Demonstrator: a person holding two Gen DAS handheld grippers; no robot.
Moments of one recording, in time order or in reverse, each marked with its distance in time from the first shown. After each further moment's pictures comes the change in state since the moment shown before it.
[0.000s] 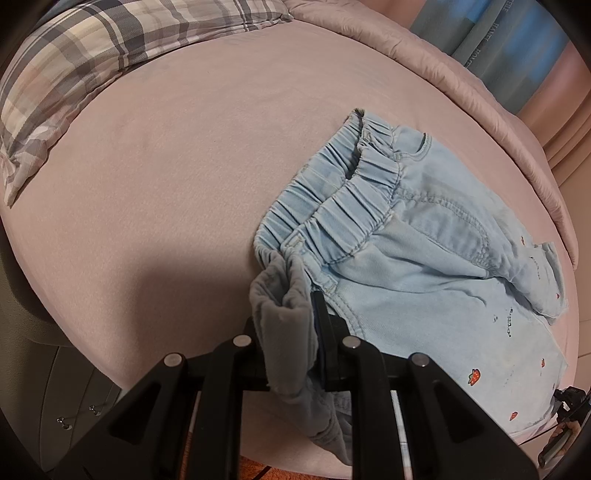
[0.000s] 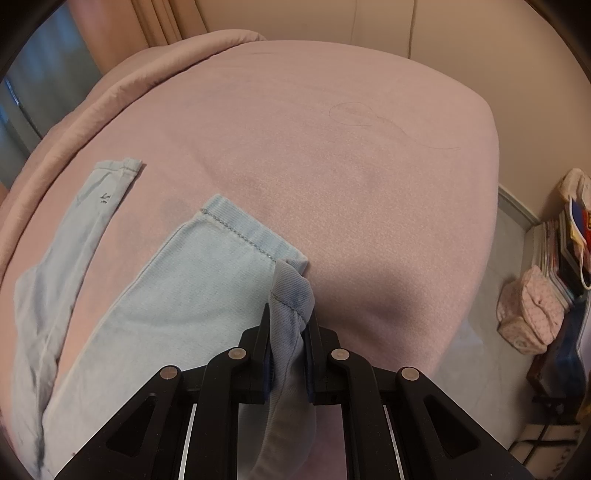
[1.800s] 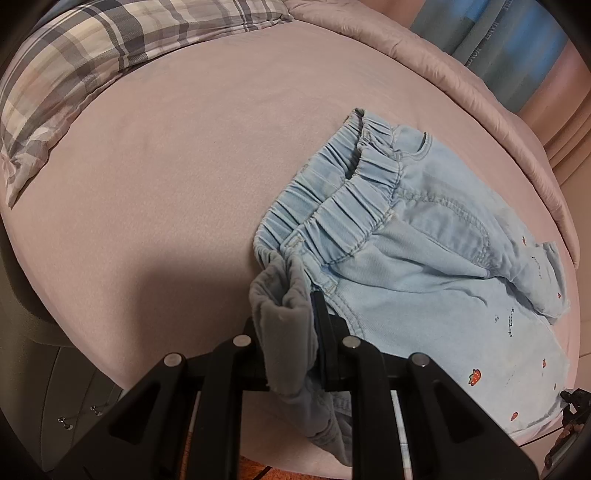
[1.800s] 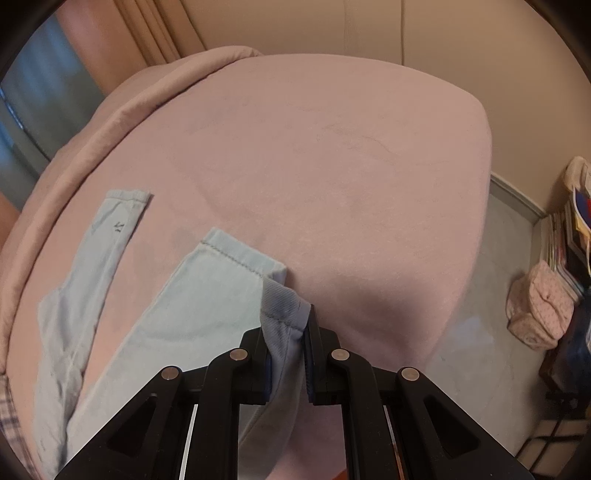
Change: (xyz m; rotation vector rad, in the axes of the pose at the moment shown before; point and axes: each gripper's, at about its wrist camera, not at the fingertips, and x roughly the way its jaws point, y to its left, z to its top) left arm 0.000 0.001 -0.003 0.001 -0.002 0.005; right arm -0.014 -0.013 0.008 0.061 -0.024 0.058
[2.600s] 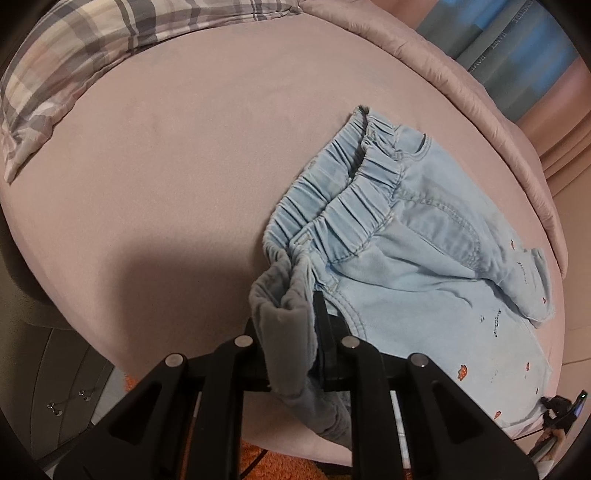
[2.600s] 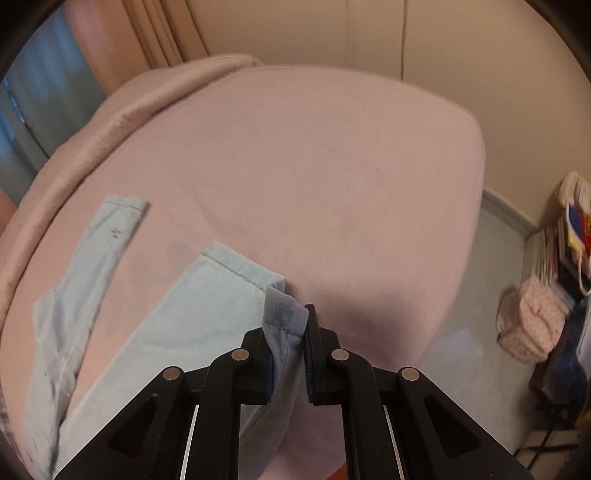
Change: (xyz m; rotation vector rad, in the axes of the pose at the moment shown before) left arm -0.008 0.014 -0.006 -0.055 0.038 -0.049; right arm -0.003 -0.011 -0.003 -0.024 -0.021 -0.035
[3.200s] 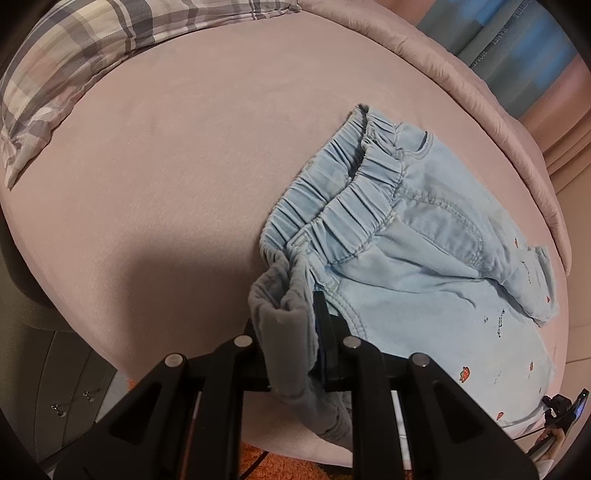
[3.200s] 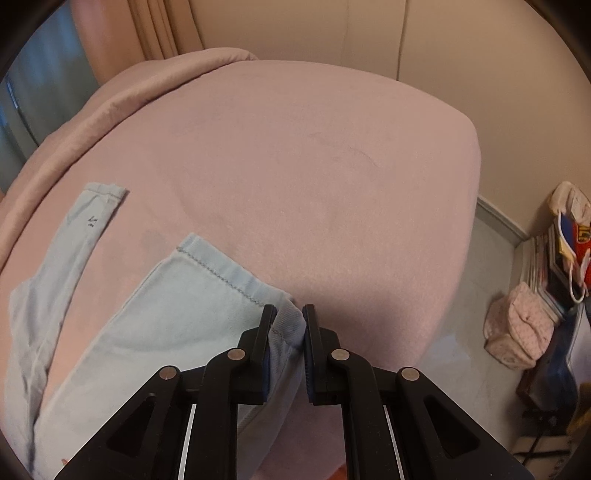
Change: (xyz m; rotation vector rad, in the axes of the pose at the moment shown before) left arm 0.002 -0.013 0.005 0.014 0.007 0.021; right arm 0.010 0.000 -0.008 -0.039 -0.034 -0.064
